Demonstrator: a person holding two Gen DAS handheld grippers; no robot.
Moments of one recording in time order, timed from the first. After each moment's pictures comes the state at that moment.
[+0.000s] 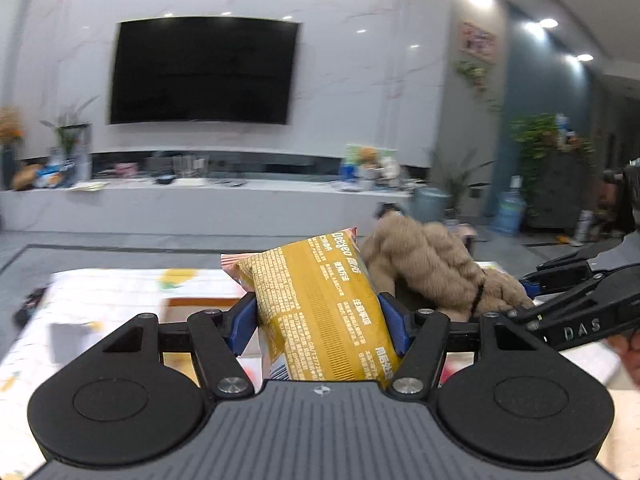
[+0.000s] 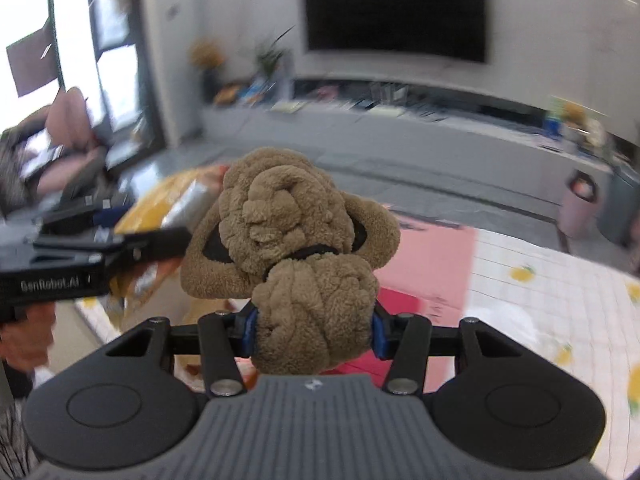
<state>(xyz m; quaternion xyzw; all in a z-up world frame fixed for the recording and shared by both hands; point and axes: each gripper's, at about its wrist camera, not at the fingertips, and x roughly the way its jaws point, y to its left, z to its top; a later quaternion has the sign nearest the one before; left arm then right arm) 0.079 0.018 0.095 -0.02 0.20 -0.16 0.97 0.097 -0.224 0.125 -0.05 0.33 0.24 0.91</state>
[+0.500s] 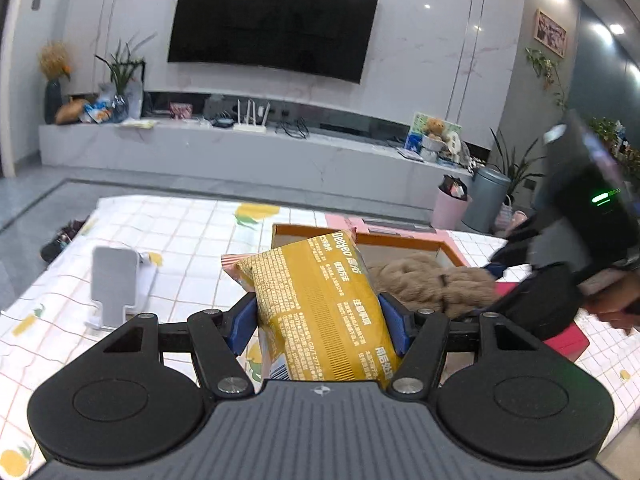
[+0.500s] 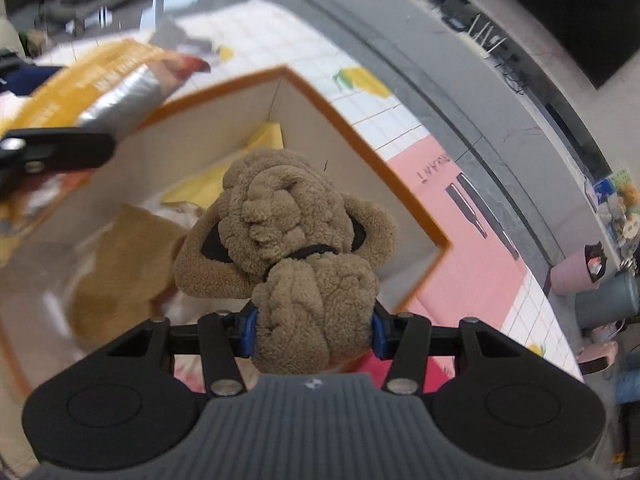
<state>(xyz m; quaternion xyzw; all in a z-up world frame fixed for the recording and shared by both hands) 0.140 0.105 0.020 -0.07 0.26 -0.11 0.96 0.246 -0.046 0.018 -0.34 0.44 0.24 0.79</state>
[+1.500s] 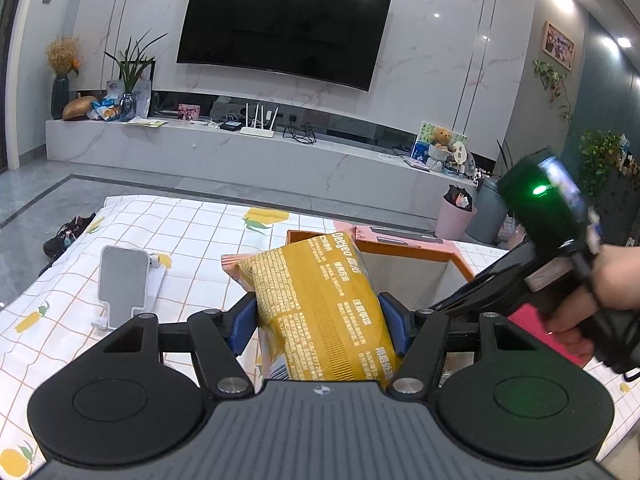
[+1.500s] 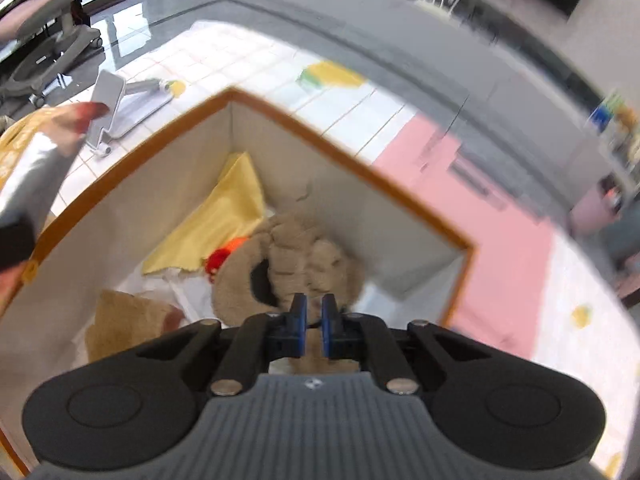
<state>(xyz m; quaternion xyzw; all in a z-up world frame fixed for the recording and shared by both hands) 0.134 0.127 0.021 -0.08 0.25 -0.10 0.96 0.270 -0.050 0.004 -0.21 0.49 0.20 0.83</state>
